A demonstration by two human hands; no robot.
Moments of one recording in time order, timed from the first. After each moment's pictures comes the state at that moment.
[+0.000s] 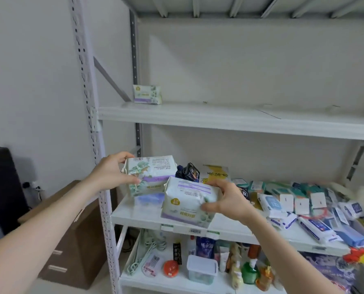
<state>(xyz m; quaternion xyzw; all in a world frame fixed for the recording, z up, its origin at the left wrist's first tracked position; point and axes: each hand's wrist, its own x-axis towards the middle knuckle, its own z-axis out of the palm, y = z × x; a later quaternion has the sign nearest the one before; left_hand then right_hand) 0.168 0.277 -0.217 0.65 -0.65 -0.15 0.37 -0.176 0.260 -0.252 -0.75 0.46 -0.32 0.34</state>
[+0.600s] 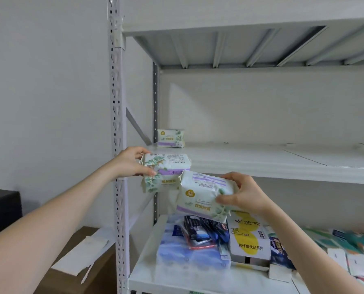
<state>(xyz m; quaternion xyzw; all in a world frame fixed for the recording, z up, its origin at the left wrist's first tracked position) 0.264 0.198 -0.080 0.59 -0.67 -0.20 0.41 -0.072 0.182 -0.138 -0.76 0.42 -0.40 0.28</state>
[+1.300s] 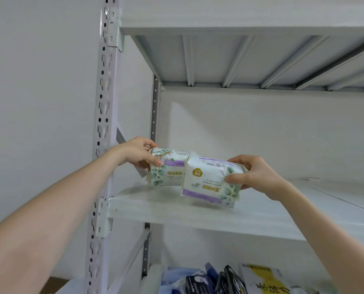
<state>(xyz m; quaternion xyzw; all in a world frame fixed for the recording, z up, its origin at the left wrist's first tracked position) 0.329 -0.011 0.020 0.57 -0.69 -0.22 0.39 -0.010 0.003 -0.020 -0.75 0.40 -0.45 0.27</state>
